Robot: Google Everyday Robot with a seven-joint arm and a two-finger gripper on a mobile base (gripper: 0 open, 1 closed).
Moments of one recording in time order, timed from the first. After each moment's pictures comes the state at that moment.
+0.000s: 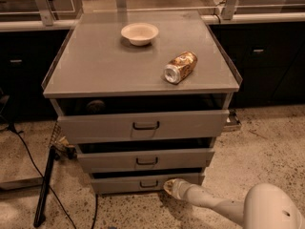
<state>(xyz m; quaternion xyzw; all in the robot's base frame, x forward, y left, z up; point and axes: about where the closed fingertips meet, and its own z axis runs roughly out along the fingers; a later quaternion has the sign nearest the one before) 0.611 -0.114 0.146 -0.60 0.69 0.00 0.39</state>
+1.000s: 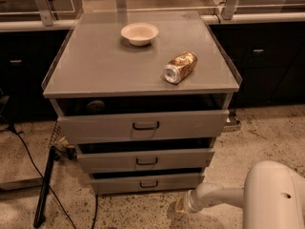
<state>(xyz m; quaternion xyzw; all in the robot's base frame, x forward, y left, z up) 0.494 -0.153 0.161 -0.64 0.73 0.12 0.20</state>
